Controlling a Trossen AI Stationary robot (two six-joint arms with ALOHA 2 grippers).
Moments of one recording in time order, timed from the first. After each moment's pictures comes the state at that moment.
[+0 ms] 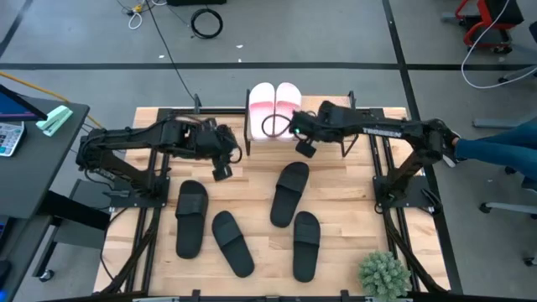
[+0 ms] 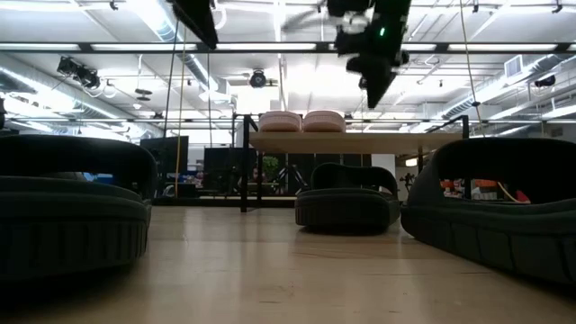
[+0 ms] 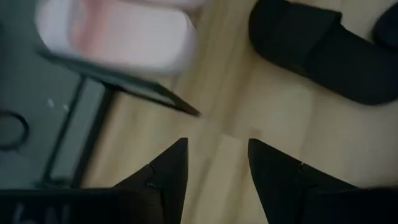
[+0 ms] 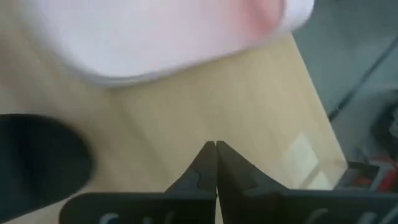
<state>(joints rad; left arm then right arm) -0.01 1.41 1.53 -1.18 -0.39 -0.19 -0.24 1.64 1.54 -1.17 0.55 0.23</state>
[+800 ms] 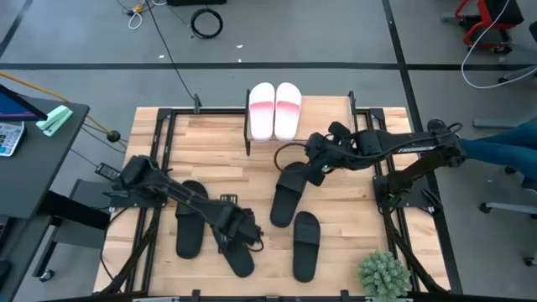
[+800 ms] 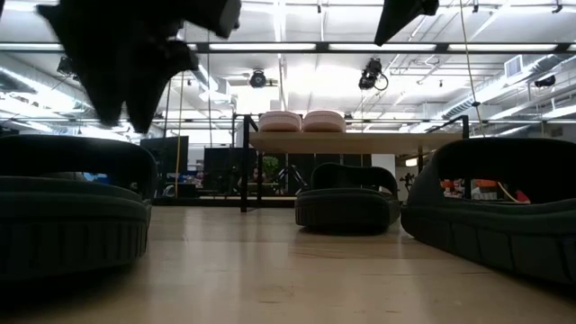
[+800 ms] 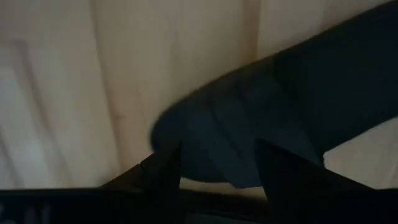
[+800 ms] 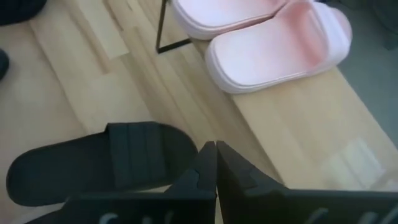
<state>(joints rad) -0.45 1.91 1.53 -1.20 -0.11 -0.46 0.11 1.46 1.54 -1.17 0.55 0.49</state>
